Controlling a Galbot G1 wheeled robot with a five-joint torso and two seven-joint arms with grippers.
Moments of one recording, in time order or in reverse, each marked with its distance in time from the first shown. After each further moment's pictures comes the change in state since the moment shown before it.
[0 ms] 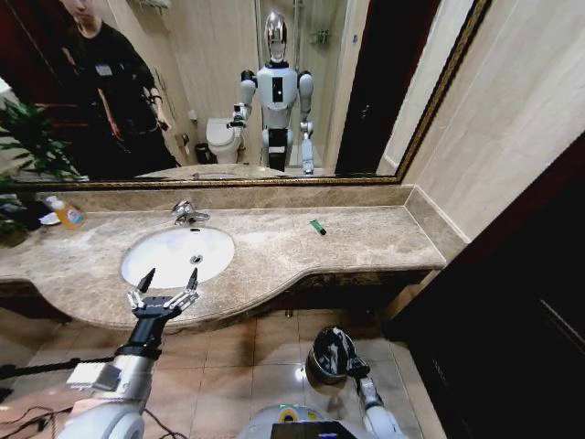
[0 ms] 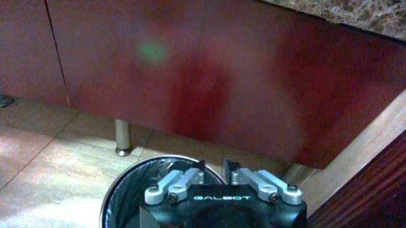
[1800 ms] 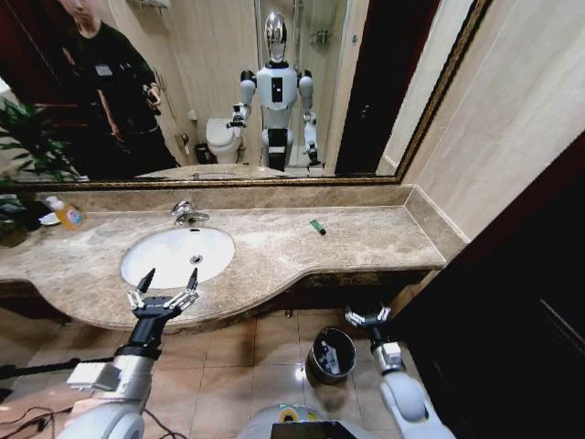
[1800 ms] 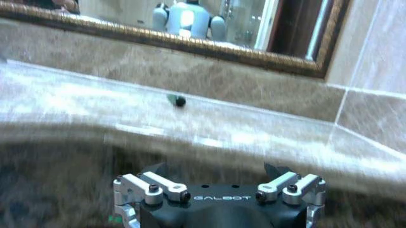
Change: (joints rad) left arm 0.000 0.000 0.000 0.000 0.000 0.000 0.000; right arm -0.188 -0.156 -0.026 0.919 0.209 -0.290 0.009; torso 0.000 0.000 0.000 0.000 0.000
